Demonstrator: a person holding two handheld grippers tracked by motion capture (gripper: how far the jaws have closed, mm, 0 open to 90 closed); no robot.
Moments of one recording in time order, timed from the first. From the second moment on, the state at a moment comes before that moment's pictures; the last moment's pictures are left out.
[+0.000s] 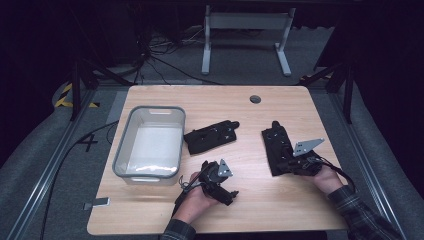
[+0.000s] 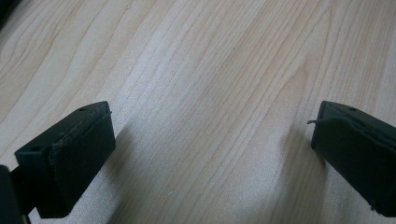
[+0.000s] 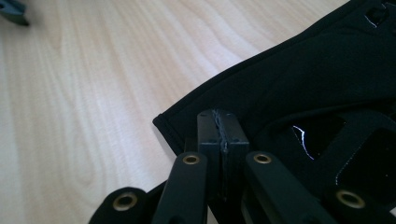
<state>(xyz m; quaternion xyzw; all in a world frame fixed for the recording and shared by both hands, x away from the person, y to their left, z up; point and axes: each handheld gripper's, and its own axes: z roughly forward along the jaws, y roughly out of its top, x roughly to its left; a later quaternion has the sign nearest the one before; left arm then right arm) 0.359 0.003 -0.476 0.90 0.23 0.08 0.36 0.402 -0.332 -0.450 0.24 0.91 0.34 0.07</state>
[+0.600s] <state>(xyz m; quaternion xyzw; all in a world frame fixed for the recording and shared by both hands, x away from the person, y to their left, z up) 0.359 0.003 -0.476 0.90 0.23 0.08 0.36 0.350 -0.335 -0.451 0.21 0.91 0.34 0.04</state>
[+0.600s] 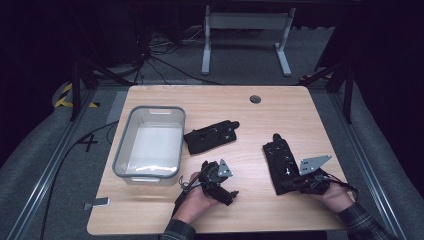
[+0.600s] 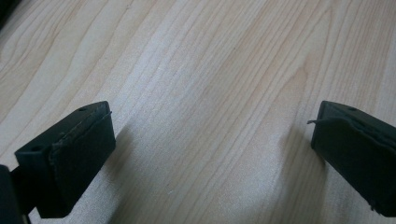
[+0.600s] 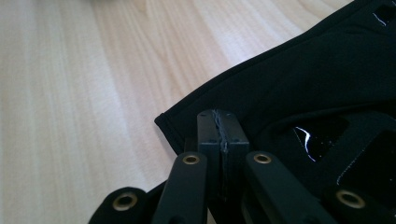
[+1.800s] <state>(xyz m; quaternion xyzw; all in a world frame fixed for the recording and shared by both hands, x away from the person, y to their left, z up) 0.359 0.003 -0.476 0.90 0.23 0.08 0.36 0.409 -0.365 -0.439 0.27 0.89 0.36 0.10</state>
